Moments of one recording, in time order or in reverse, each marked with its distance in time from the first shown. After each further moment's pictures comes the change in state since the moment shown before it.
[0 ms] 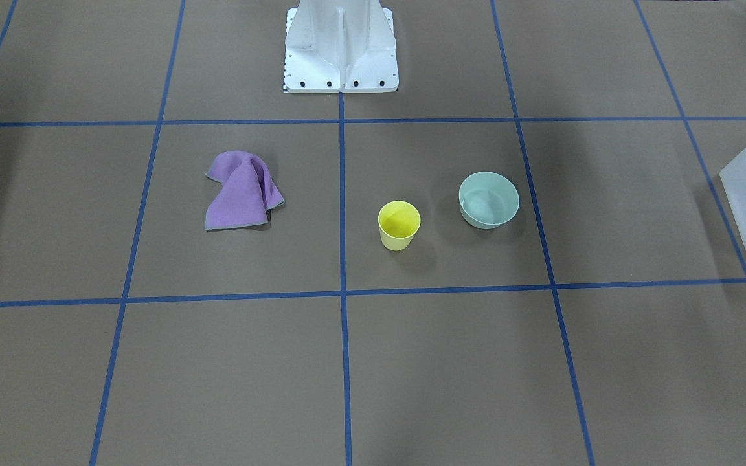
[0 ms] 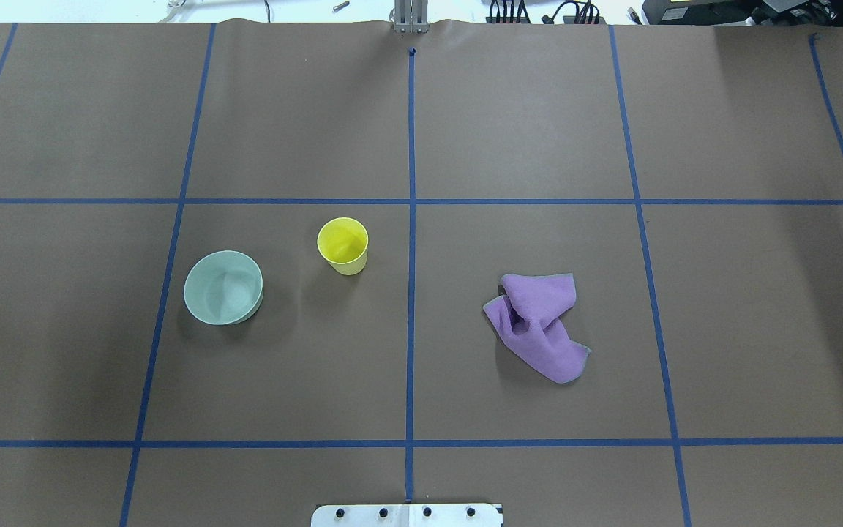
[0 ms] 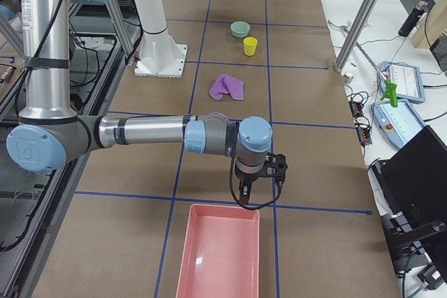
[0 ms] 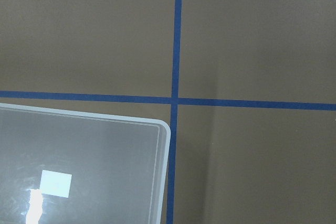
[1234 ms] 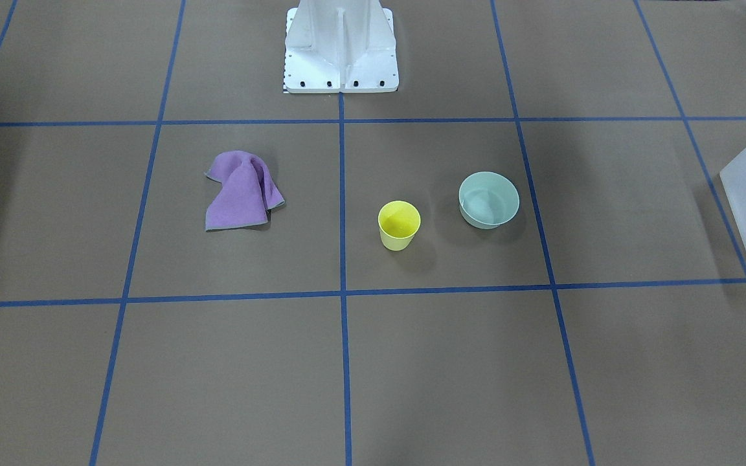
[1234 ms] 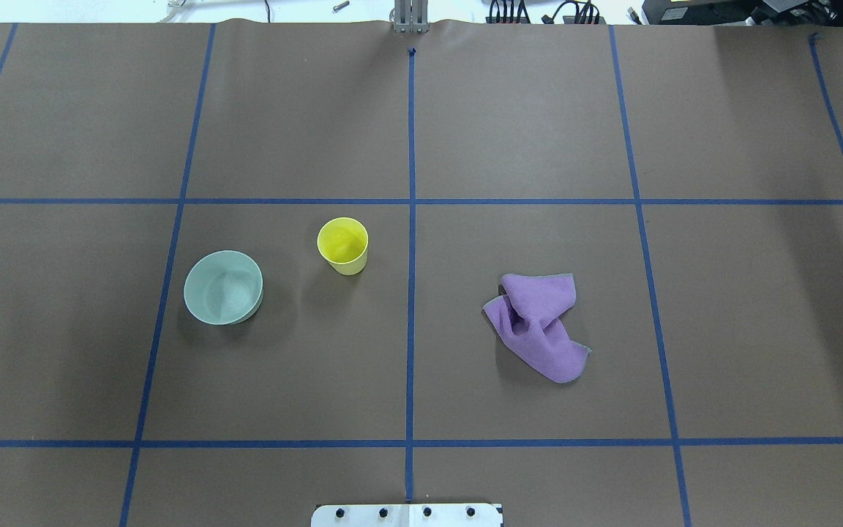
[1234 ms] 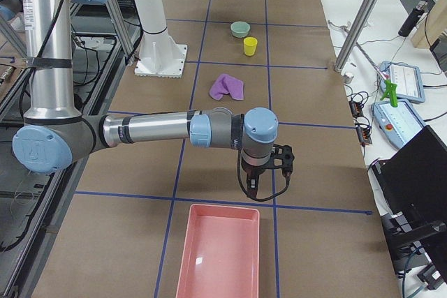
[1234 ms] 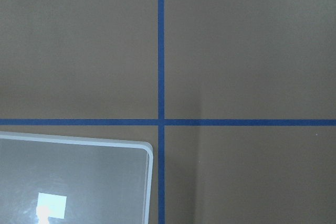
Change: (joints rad) left arm -0.001 -0.023 -0.044 -0.002 0.047 0.001; right arm 0.000 0.032 0.009 0.011 0.006 0.001
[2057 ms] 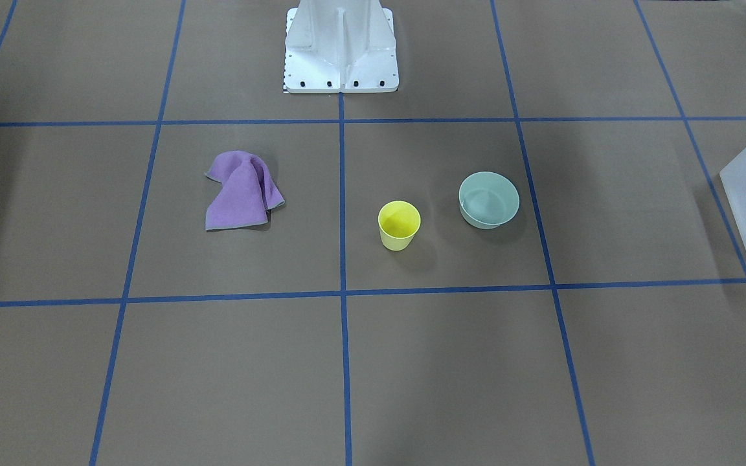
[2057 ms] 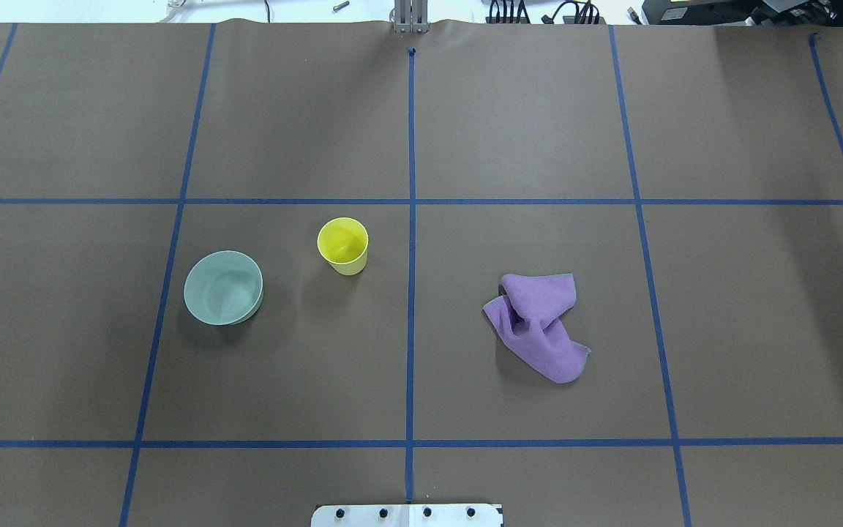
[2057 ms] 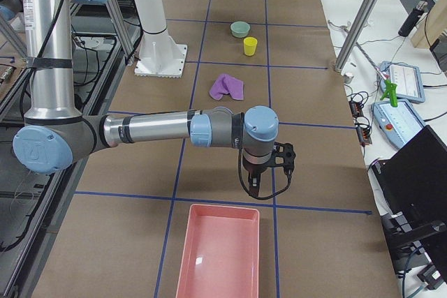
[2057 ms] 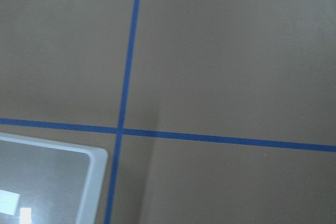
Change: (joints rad) left arm 0.196 -0.046 -0.164 0.003 0.001 -0.405; right arm 0.000 0.004 0.001 0.013 0.008 0.004
